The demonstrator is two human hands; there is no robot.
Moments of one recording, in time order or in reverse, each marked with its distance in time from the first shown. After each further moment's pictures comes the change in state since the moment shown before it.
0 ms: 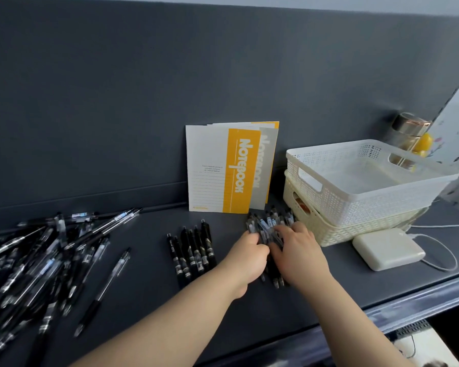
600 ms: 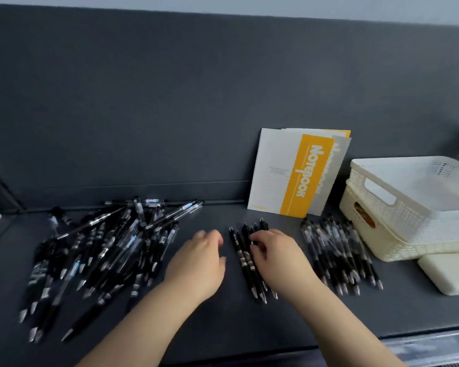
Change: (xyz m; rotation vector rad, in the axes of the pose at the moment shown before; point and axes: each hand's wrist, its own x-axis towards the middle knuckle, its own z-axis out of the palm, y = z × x) left_hand -0.085 -0.044 -0.152 0.924 0.447 0.098; right_hand -0.021 -0.130 0.026 0.199 -0.098 -0.317
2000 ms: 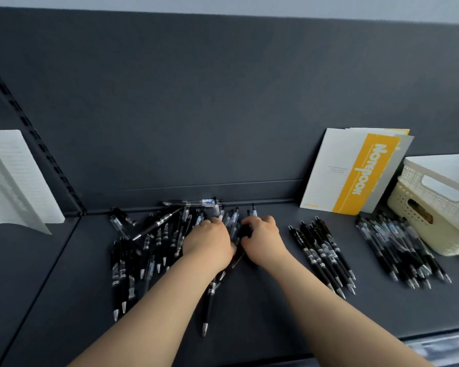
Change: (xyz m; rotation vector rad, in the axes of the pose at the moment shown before) left_hand 0.039 -0.108 -0.033 0.294 -0.091 -0.156; right_hand 0.062 -0.109 0.101 0.182 -0.122 0.276
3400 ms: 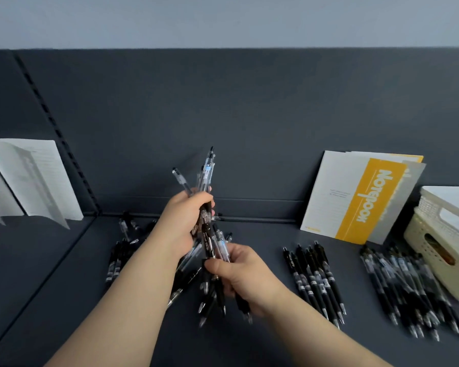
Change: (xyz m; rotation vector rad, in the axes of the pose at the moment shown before) left_hand -0.022 0.012 -0.071 -1.693 0.264 -0.160; right_hand -0.055 -0.012 -0.038 0.930 -0.577 -0.183
